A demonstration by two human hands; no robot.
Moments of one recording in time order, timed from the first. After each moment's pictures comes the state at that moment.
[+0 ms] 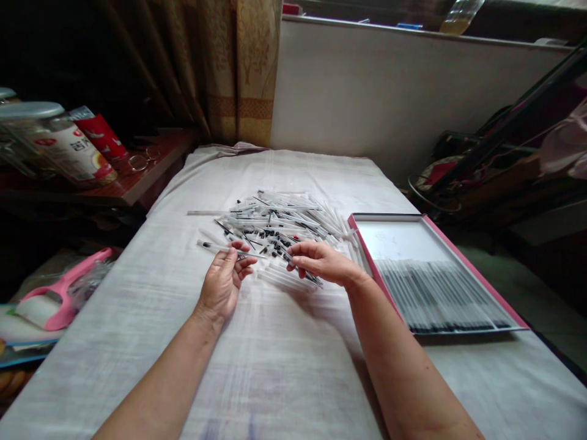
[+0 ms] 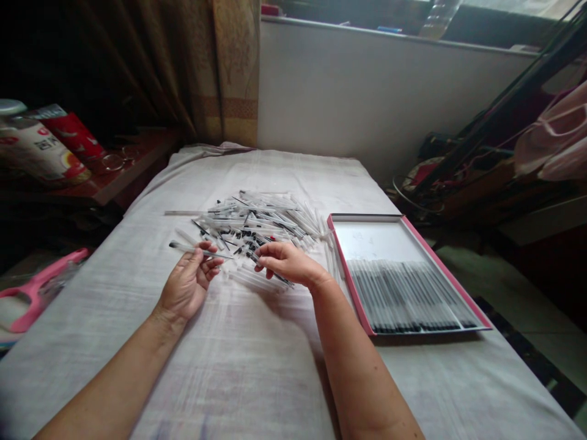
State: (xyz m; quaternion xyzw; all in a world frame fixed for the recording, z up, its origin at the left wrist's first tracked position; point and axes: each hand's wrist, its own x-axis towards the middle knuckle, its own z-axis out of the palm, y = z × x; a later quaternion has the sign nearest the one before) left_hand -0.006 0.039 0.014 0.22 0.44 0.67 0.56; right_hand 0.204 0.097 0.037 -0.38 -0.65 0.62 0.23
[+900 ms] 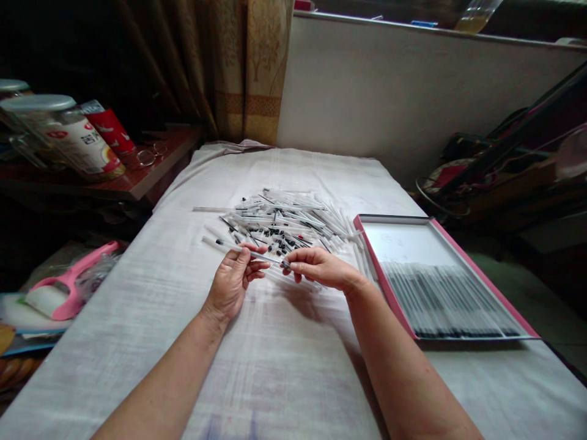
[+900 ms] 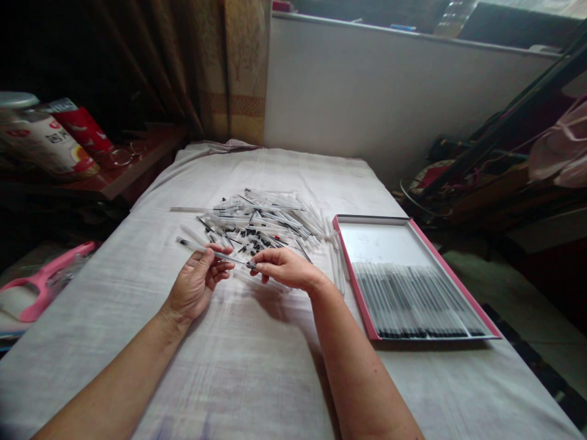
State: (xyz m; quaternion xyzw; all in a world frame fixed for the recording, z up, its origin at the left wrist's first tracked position) left_hand -0.002 0.031 0.017 0.26 0.41 0.64 0.60; right_hand 0.196 0.094 0.032 -0.35 -0.67 0.64 0.17
